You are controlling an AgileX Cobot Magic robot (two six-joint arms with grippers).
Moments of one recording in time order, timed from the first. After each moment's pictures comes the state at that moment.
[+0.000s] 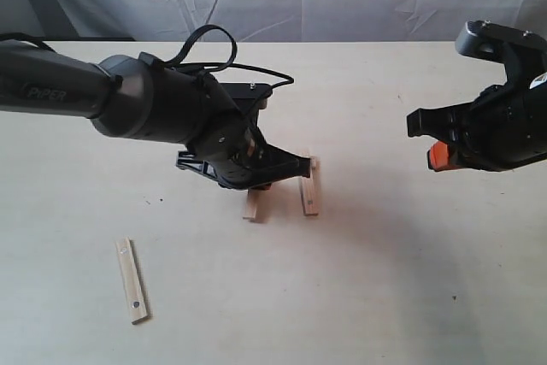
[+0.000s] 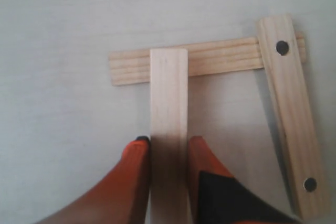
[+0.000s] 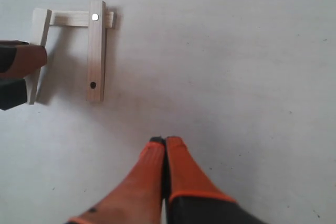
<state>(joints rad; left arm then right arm) -0.60 2.02 -1.20 0.29 0.42 -0.86 0.21 1.37 -0.78 0.46 0.63 -0.16</state>
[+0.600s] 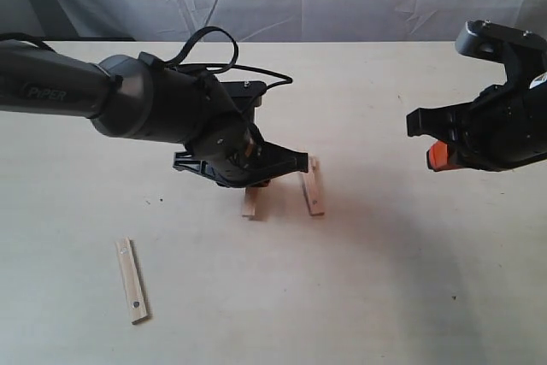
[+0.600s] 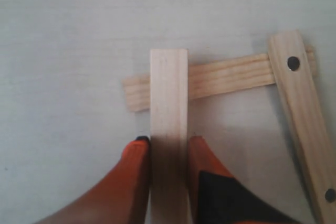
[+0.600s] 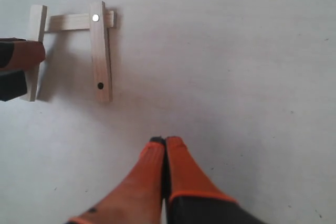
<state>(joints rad) -0.60 2.02 -1.20 0.35 0.42 -0.96 0.21 1.37 -0.78 0.46 0.63 -0.16</state>
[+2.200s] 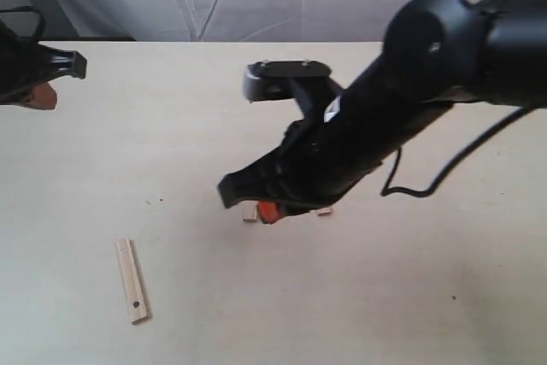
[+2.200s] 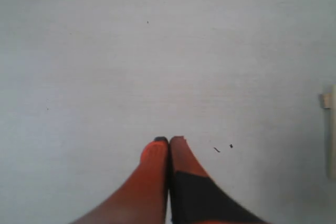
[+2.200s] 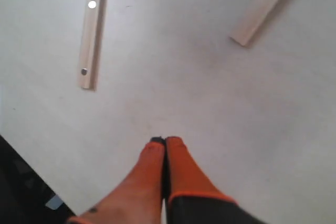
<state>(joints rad) 0.03 1.41 -1.02 -0.12 0.74 -0.07 0.76 1.62 -1.05 0.49 0.71 -0.10</state>
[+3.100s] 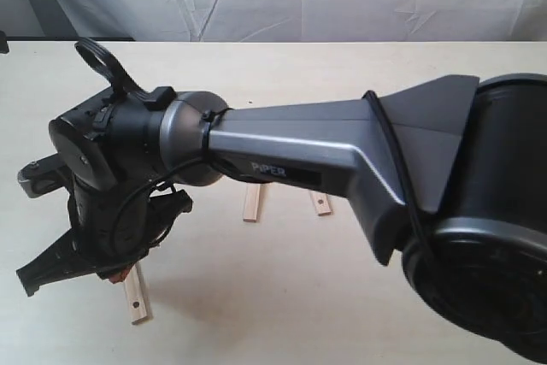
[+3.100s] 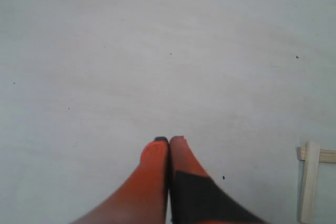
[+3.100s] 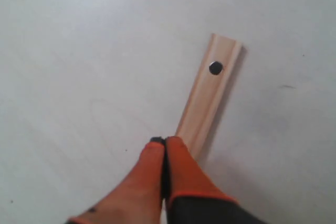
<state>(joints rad) 0.28 1.26 -0.89 -0.42 0.66 0.11 1.11 2.29 -1.84 0.15 0.94 0.28</state>
